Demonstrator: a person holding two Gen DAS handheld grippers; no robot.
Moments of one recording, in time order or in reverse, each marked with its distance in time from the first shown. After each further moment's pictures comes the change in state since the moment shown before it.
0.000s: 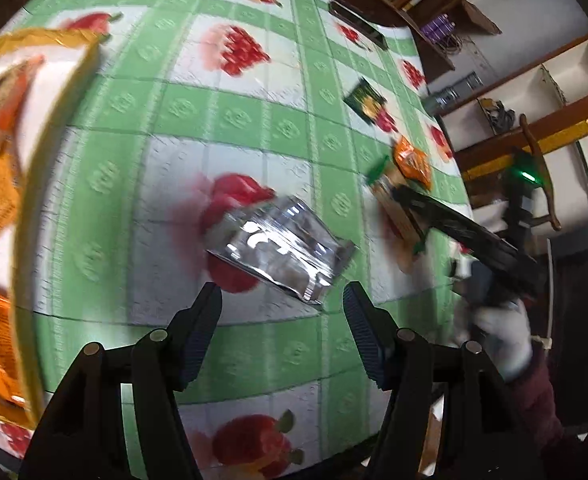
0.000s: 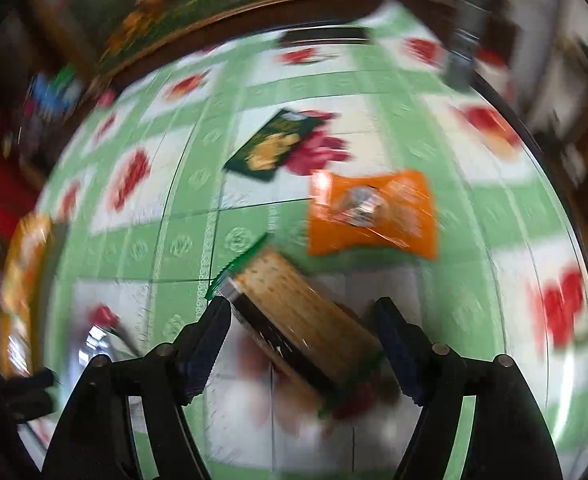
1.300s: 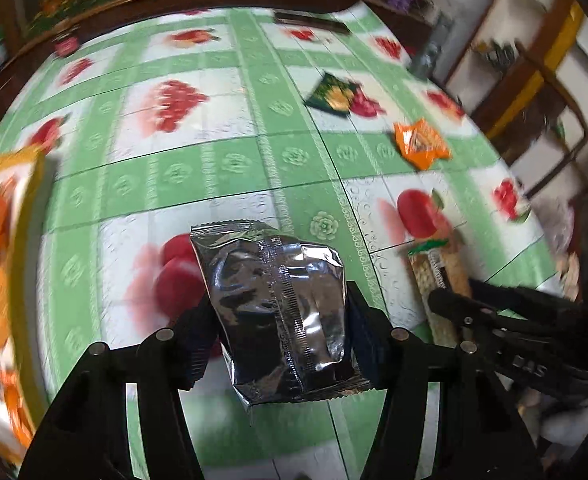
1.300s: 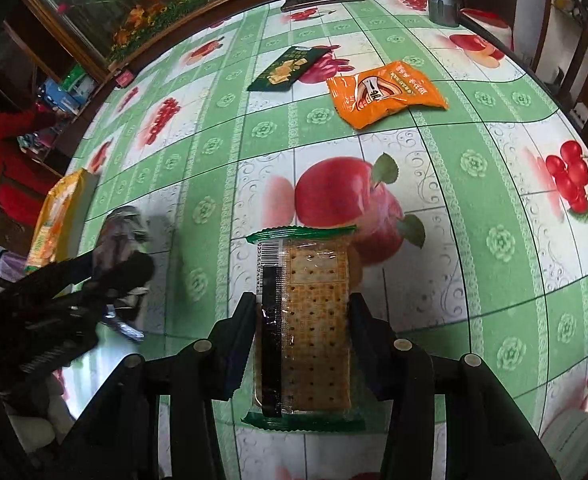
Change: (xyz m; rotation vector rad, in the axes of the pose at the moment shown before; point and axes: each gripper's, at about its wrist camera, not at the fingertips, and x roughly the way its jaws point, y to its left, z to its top) left arm 0.030 -0.060 0.001 0.288 -0.145 0.248; right arm -0.034 -0.004 -0.089 0.133 0.053 0.126
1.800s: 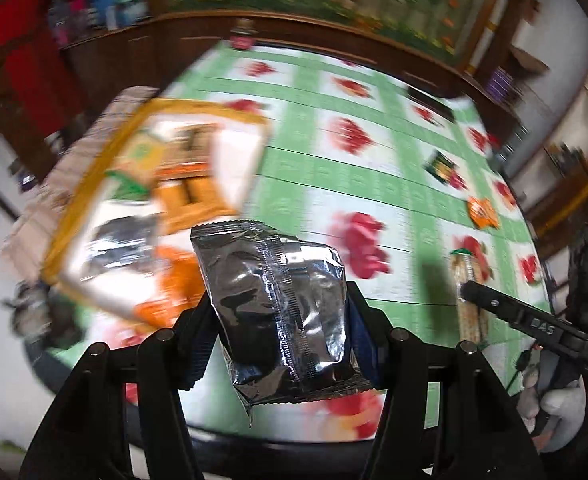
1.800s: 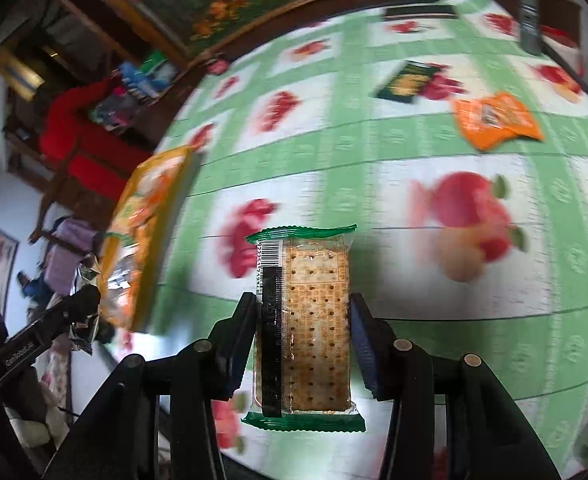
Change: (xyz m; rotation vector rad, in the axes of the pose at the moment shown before) left arm -0.137 0.096 -0.082 -0.349 -0.151 0.225; right arm -0.029 0.066 -0.011 -0.142 0.001 0.272
